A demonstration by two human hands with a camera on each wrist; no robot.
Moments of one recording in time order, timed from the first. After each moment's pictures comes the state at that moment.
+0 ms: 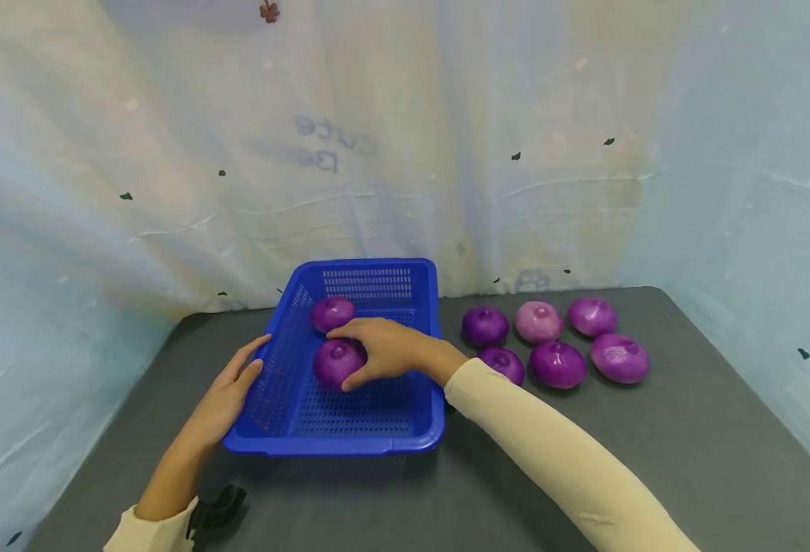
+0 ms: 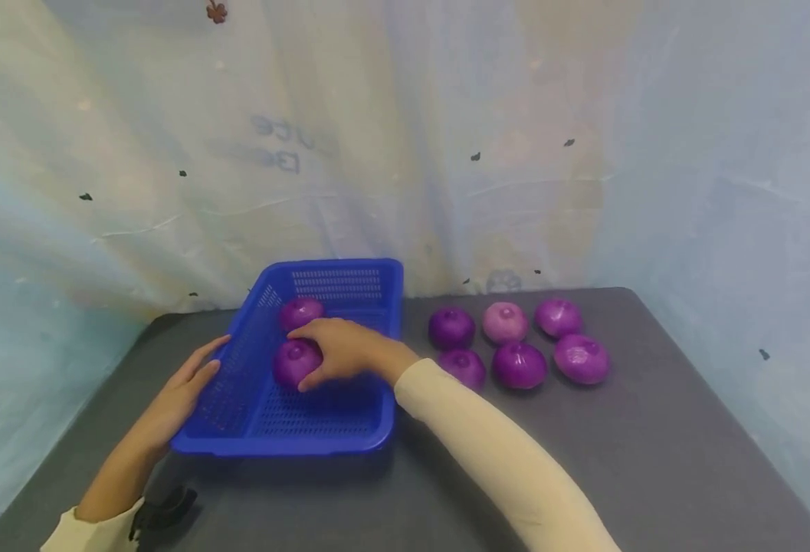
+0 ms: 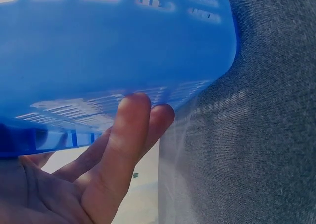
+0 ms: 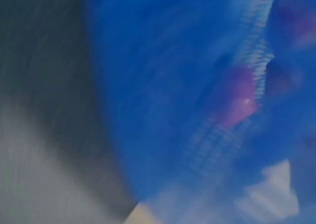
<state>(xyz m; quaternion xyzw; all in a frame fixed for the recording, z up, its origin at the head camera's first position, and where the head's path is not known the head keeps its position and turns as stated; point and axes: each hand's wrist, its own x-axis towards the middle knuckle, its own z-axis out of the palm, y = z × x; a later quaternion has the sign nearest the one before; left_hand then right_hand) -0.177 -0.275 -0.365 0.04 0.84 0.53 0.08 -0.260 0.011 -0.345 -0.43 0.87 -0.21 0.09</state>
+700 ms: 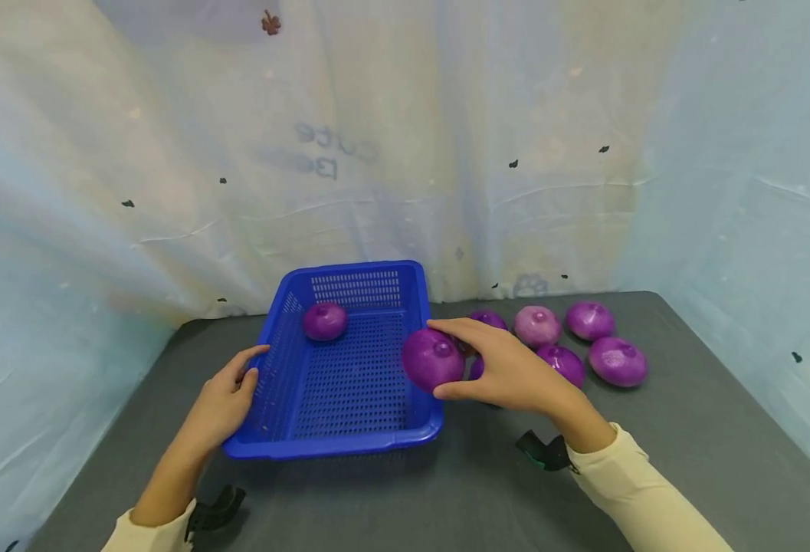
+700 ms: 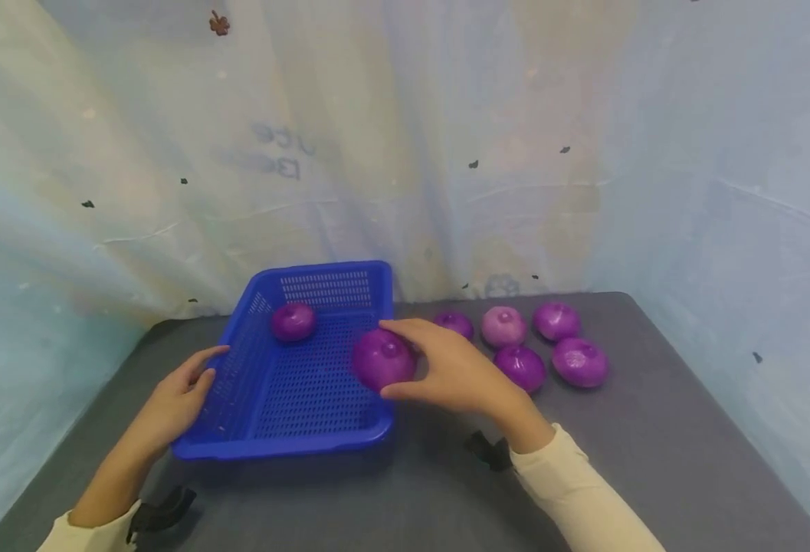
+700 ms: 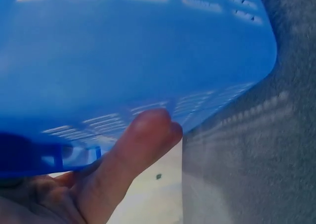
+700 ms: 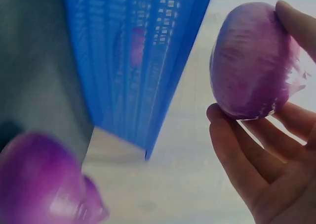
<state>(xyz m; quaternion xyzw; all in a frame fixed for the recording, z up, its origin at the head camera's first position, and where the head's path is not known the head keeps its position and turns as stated) -0.175 -0.265 -0.356 0.01 0.94 0.35 0.02 -0.174 0.141 -0.314 -0.30 0.89 -0.35 -0.01</state>
